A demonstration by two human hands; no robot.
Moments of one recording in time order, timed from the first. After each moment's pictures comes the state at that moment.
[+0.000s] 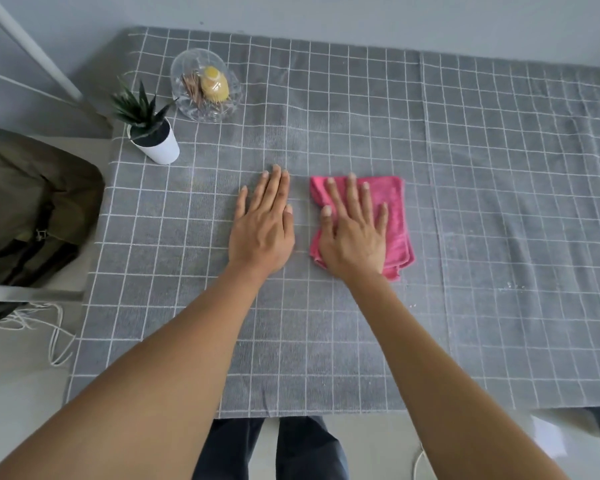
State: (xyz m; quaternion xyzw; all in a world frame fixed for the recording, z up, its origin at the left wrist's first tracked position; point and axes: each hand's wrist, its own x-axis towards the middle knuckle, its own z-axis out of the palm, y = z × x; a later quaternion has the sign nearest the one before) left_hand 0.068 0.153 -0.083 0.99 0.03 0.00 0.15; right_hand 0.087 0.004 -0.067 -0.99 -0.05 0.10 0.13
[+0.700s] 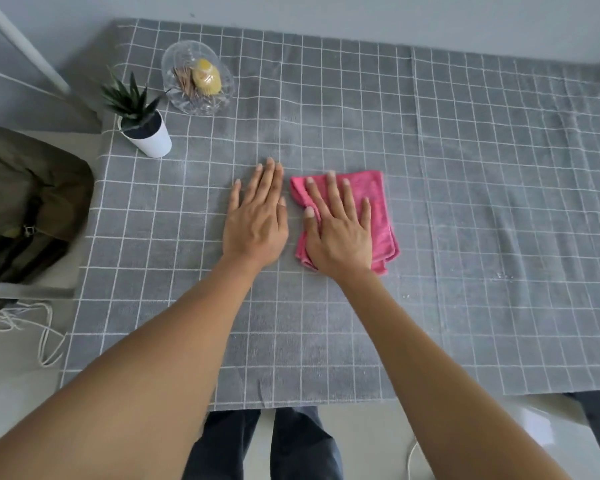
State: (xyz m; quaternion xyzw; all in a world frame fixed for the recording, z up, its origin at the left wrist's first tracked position) left_hand 0.069 0.153 -0.083 0.99 0.03 0.00 0.14; right_hand 0.075 0.011 -0.068 -0.98 -0.11 0.10 0.14
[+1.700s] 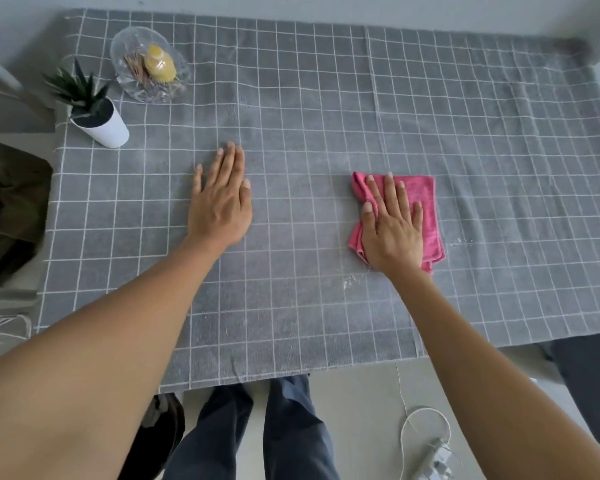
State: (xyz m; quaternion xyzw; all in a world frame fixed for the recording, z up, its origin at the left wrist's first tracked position) left_hand 0.071 0.156 -0.082 0.99 0.02 -0.02 0.14; right_hand 0.057 -0.115 -0.068 -0.99 0.03 0.09 0.11
